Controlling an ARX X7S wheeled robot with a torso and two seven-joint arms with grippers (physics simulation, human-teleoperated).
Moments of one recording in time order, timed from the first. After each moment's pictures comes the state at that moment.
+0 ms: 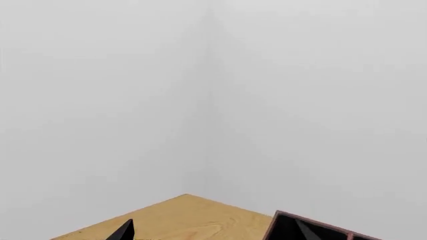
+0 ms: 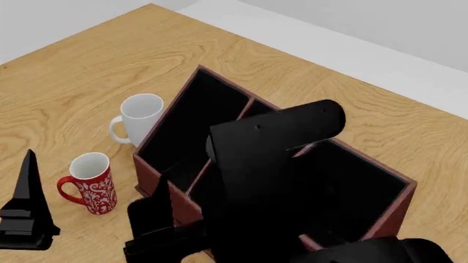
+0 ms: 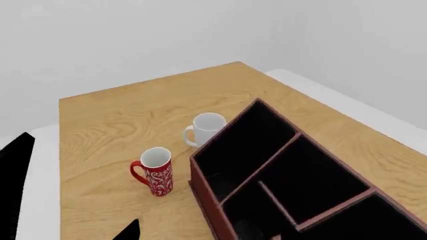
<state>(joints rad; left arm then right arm) -0.10 -0.35 0.02 0.57 -0.36 -0.26 -0.21 0.95 0.39 -0.34 -0.58 1.92 1.16 1.34</state>
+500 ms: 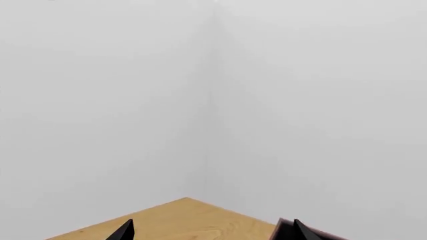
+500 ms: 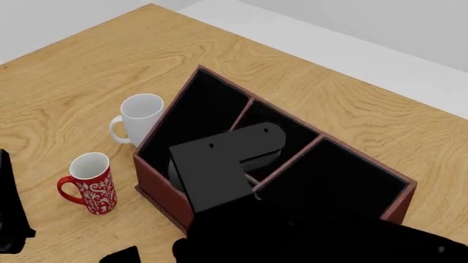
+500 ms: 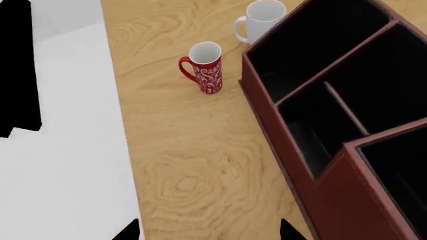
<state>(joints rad) -0.05 -0.39 -0.06 0.61 -0.45 -0.25 -0.20 1.12 0.47 -0.68 -0.42 2.39 0.97 1.46</state>
